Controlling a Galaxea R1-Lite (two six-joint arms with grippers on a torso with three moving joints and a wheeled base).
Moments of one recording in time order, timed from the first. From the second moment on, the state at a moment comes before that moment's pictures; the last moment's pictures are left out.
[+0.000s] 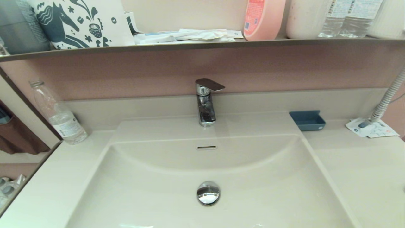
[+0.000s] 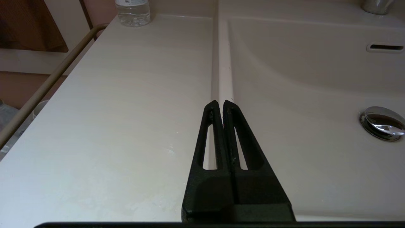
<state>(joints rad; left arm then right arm) 0.00 0.00 -0.07 0.06 0.10 -0.05 -1.16 1.37 -1.82 0.99 0.46 -0.31</state>
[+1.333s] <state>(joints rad) 0.00 0.00 -0.06 0.06 0.10 -0.06 -0.92 1.49 -1.32 0.69 0.70 -0.22</state>
